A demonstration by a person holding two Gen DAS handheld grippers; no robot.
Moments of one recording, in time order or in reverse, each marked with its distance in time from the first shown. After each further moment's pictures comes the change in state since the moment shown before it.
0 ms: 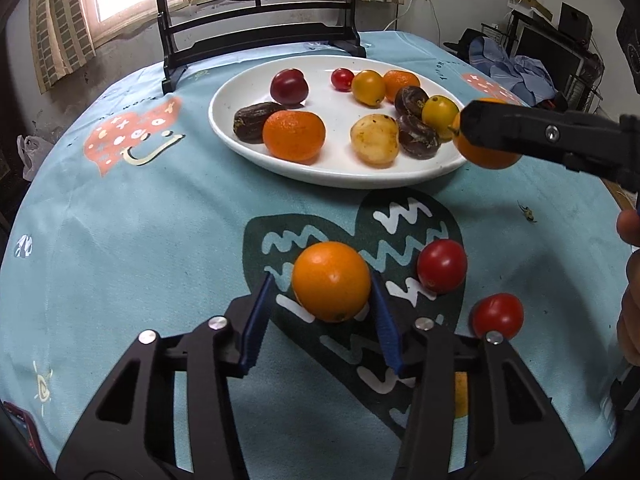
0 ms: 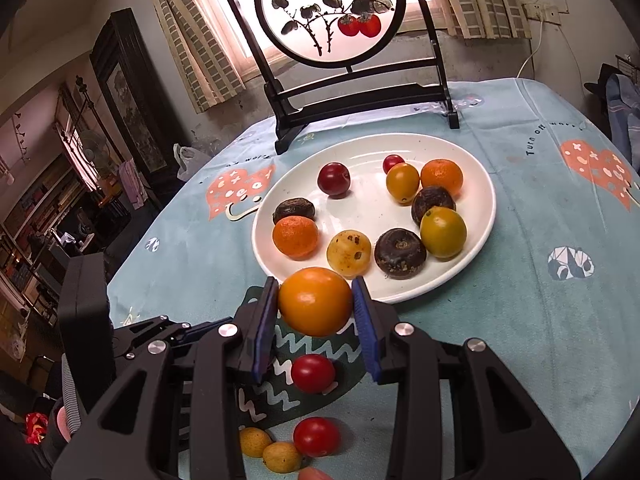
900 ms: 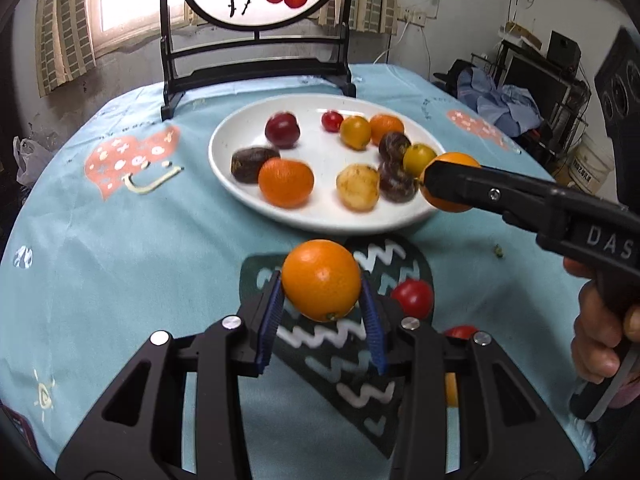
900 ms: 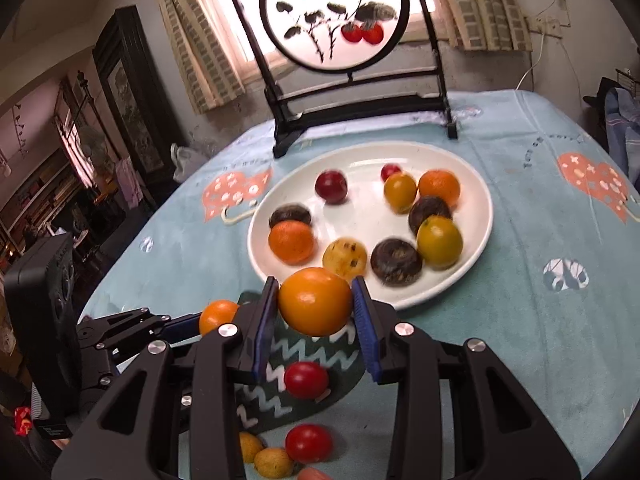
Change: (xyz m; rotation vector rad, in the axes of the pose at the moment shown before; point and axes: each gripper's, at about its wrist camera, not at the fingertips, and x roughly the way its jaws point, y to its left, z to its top) left arm -0.028 0.002 0.021 -0.034 -0.109 -0.058; right arm -0.003 -0.001 0.007 -0.017 -0.081 -0.043
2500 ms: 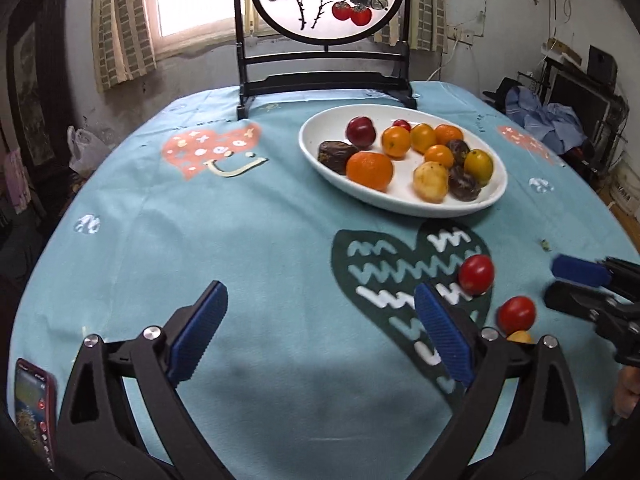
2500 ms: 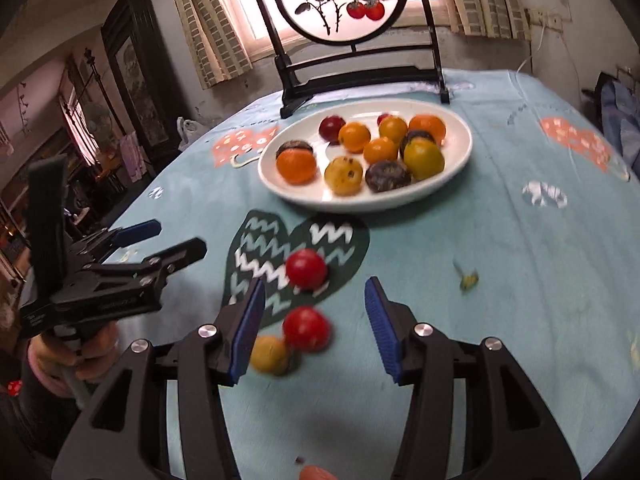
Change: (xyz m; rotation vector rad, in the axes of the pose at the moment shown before) left arm -0.030 0.032 -0.039 -0.059 -0.057 0.211; right arm -0.037 0.002 -0.082 -0.025 0.146 0.058
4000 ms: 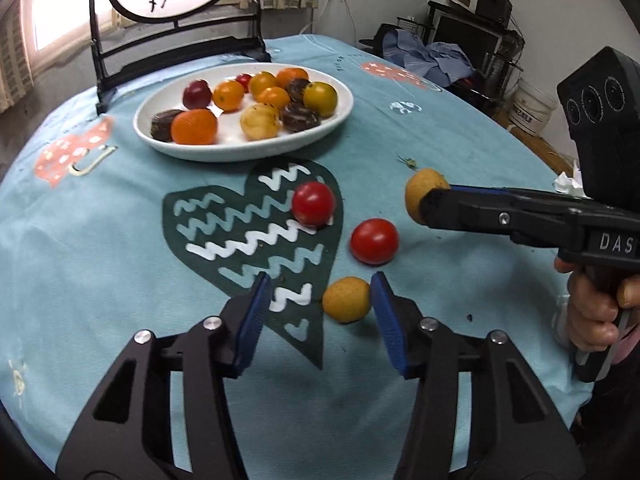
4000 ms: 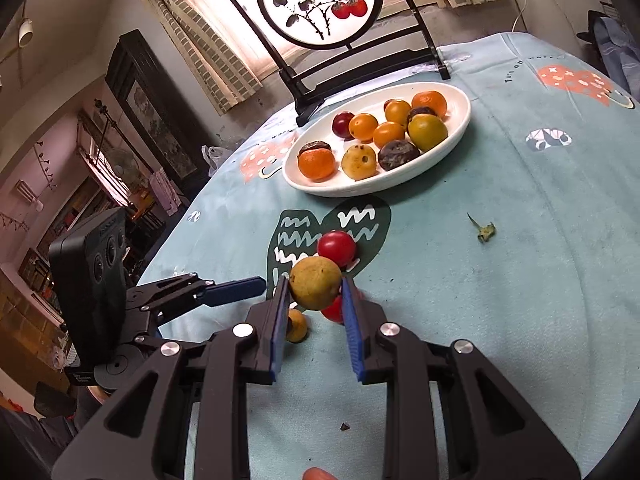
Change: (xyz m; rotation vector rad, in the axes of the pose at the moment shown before) left arm -0.001 -0.062 -0.022 0.235 0.140 -0.417; right arm -0.019 -0.012 -0.008 0.149 -0.056 0.132
